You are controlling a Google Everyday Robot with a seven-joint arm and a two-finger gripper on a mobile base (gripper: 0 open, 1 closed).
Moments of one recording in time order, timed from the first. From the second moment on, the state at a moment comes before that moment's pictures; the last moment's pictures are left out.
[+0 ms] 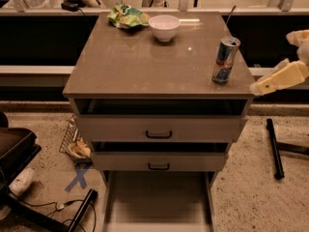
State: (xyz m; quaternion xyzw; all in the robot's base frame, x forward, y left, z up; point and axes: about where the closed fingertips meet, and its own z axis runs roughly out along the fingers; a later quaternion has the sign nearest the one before) arm 0.546 -0.274 0.946 -0.42 0.80 0.06 0.43
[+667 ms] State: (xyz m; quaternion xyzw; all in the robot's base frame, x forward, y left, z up) arm 0.606 -0.305 0.928 -0.27 0.75 0.15 0.58
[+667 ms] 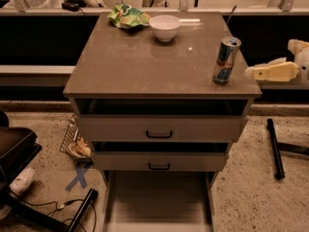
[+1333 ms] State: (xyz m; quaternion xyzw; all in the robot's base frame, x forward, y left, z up) arm 0.612 -0.282 0.902 -0.29 0.75 0.19 0.56
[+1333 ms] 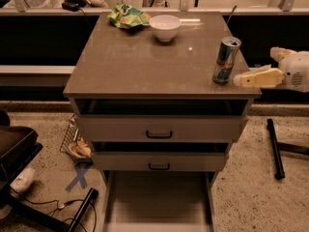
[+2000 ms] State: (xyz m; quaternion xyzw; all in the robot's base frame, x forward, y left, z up) arm 0.640 -0.245 0.860 -0.32 0.72 0.27 0.55
